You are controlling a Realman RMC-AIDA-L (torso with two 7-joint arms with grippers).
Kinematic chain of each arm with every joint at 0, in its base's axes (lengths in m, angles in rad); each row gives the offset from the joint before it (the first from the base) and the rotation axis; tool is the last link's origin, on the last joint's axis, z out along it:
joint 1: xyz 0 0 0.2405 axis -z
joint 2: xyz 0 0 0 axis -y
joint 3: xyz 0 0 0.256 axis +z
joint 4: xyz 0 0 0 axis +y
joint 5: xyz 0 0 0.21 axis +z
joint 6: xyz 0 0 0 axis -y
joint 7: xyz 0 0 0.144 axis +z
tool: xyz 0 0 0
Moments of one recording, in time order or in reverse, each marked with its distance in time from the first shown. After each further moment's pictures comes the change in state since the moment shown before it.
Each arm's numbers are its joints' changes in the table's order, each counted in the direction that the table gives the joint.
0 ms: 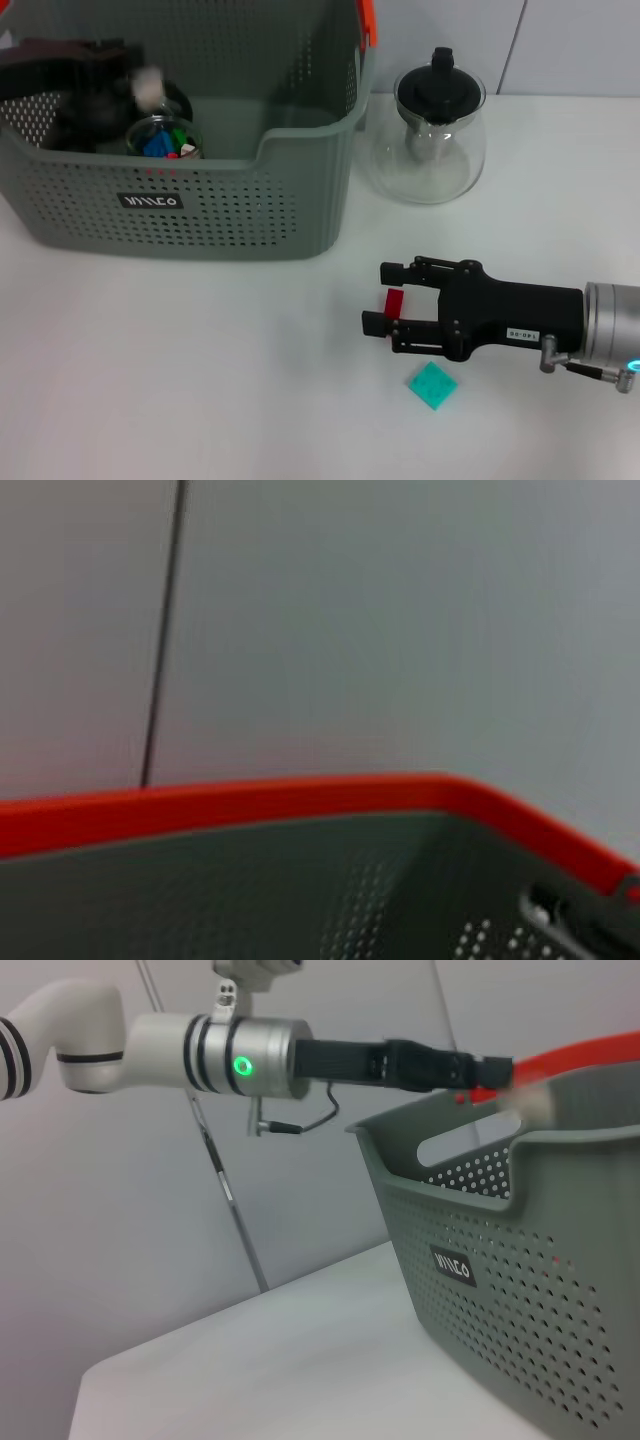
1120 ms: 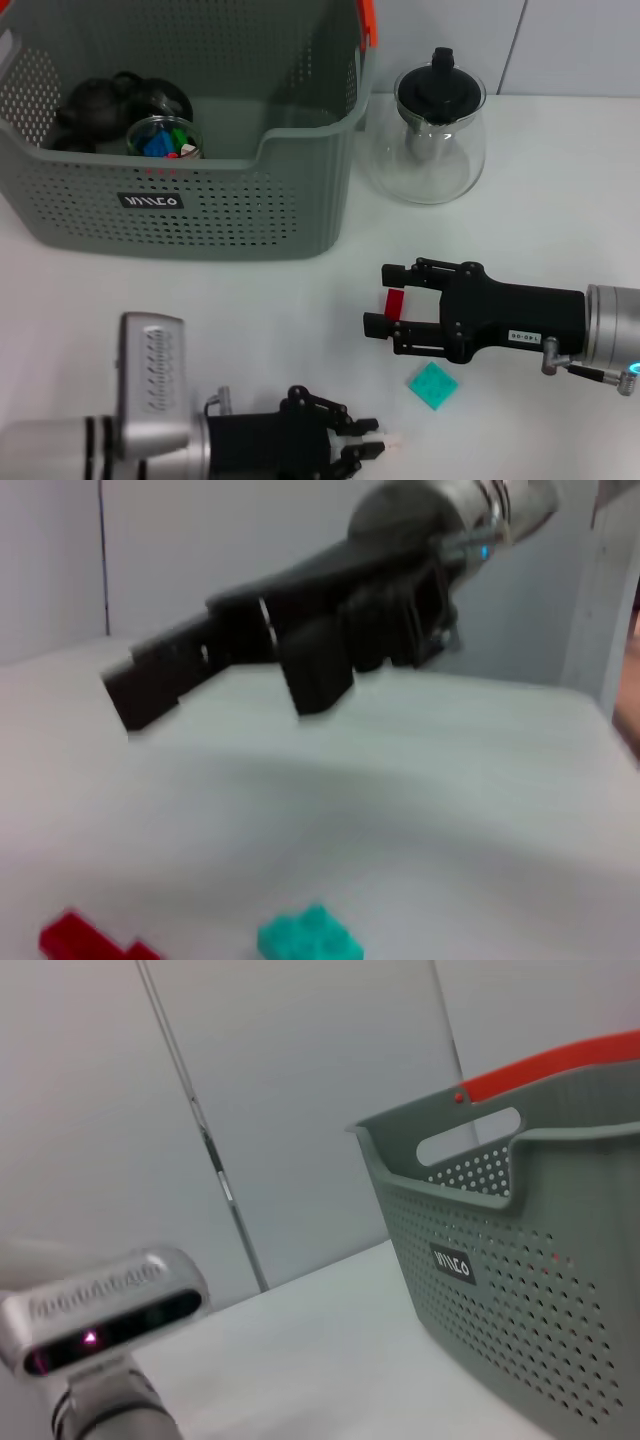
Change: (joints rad) left arm -0.064 0.111 0.161 -0.887 -0.032 -0.046 1.240; right arm 0.004 0.000 0.000 0.000 0.000 0.002 -0.001
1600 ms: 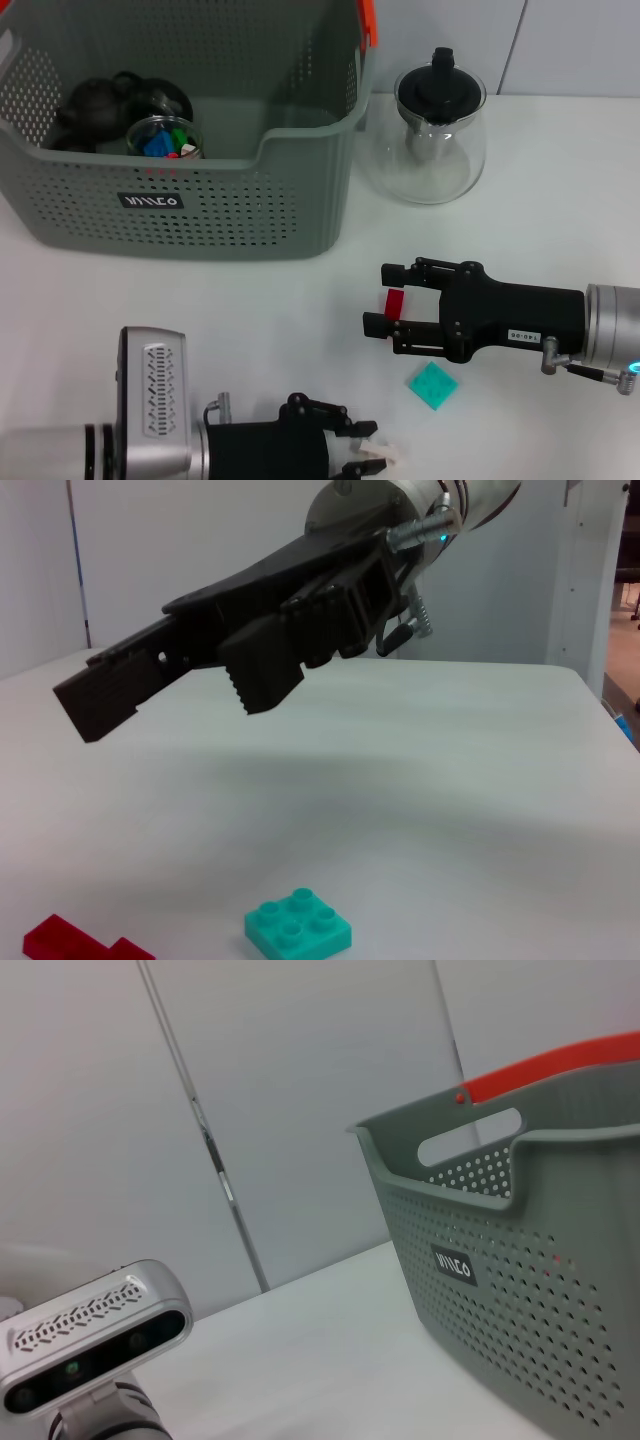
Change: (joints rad) left arm -0.014 0.007 0.015 0.009 0.002 0.011 0.086; right arm -0.001 0.000 0.000 0.000 0.000 0.000 0.000
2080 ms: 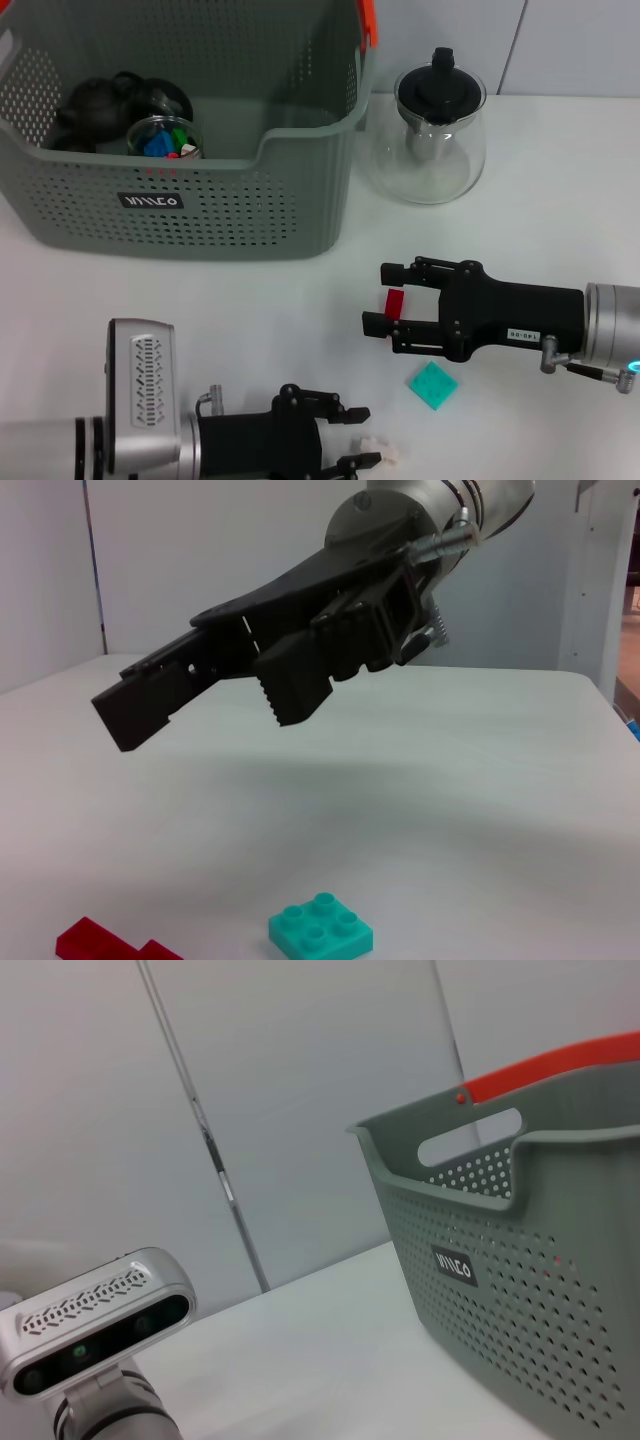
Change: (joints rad) left arm -0.014 0.000 -0.005 0.042 0.000 -0.024 -0.026; right arm -0.002 0.000 0.000 0.000 0.000 0.000 0.000
